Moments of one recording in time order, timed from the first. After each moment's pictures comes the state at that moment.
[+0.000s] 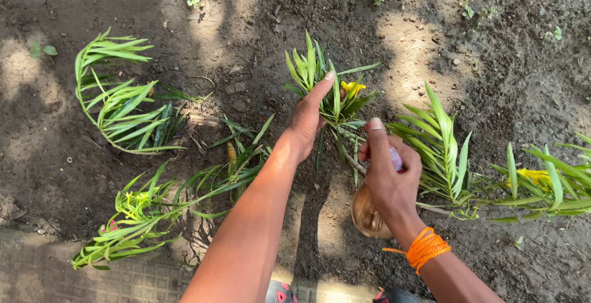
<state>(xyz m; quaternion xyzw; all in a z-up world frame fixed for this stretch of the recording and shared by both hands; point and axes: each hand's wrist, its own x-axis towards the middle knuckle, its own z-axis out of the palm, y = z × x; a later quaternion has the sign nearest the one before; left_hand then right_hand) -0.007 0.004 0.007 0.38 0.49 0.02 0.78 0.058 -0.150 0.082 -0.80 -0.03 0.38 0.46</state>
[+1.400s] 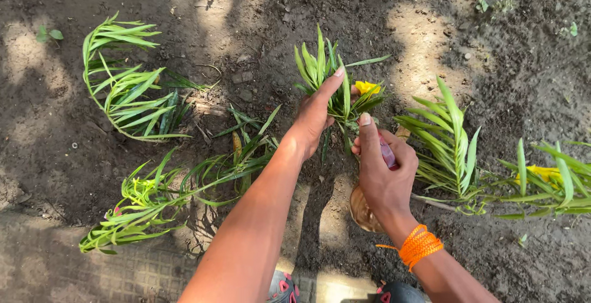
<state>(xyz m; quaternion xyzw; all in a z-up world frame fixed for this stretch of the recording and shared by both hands) -0.019 -0.003 0.010 0.38 0.48 0.02 0.79 0.036 -0.141 0.086 -0.81 -0.09 0.32 0.48</state>
